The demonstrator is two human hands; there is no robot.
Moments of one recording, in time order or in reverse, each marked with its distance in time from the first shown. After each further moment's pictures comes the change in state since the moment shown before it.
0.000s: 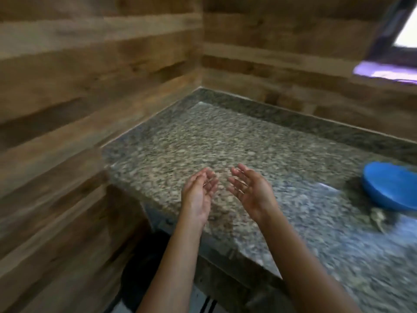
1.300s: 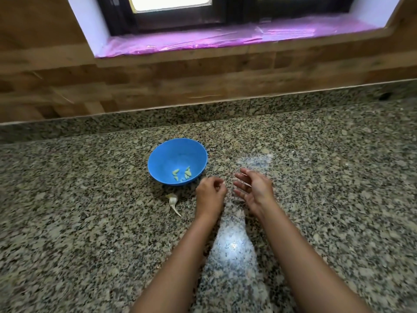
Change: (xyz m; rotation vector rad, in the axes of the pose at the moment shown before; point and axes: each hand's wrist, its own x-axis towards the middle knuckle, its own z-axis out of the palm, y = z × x) left_hand -0.086 -0.401 0.303 1.429 -0.695 0.453; right_hand -0.055 -0.199 -0.452 0.143 0.724 -0.225
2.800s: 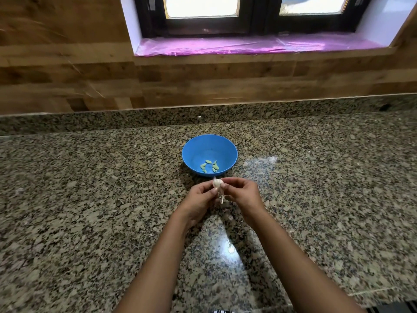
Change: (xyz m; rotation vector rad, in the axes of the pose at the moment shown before) left_hand -0.014 -0.081 -0.100 -0.996 -0.538 -0.258; right_hand -0.074 0.062 0.073 -0.305 -0.215 -0.209
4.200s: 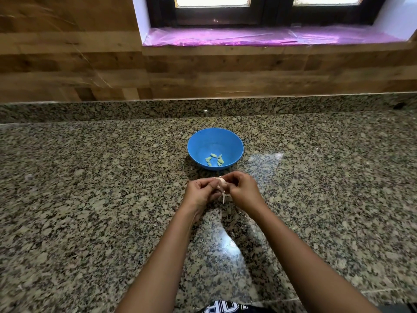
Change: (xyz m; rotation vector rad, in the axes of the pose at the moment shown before) left_hand -0.002 -0.006 0.000 -0.028 0.304 0.019; right_hand 0.005 0.002 0.004 -0.490 -0.075 -0.130
